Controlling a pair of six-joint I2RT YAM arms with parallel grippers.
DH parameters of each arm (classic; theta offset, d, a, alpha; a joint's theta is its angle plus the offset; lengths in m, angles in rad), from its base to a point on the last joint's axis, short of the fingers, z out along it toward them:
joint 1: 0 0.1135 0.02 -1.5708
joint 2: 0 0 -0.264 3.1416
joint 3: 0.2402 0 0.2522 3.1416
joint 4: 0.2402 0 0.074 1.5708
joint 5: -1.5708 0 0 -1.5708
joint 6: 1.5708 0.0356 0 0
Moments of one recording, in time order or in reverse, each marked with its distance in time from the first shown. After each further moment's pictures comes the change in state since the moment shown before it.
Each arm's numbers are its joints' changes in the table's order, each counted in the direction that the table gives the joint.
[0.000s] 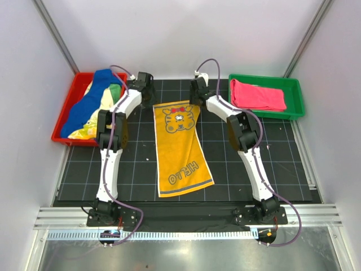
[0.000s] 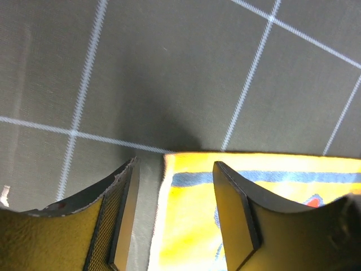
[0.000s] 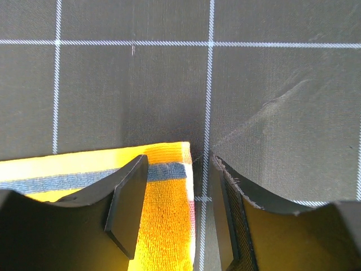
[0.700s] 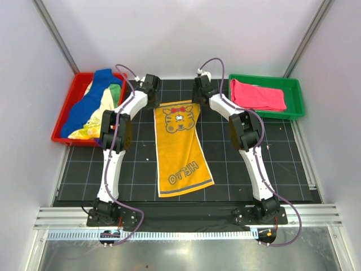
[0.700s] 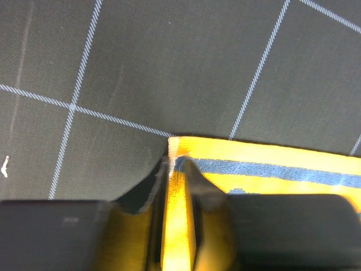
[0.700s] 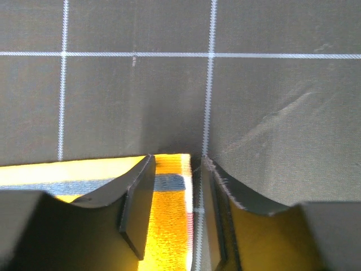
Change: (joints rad) left arm -0.065 0.002 -0.011 0.035 0.161 -0.002; right arm -0.030 0.017 0.028 0.003 0.097 0.020
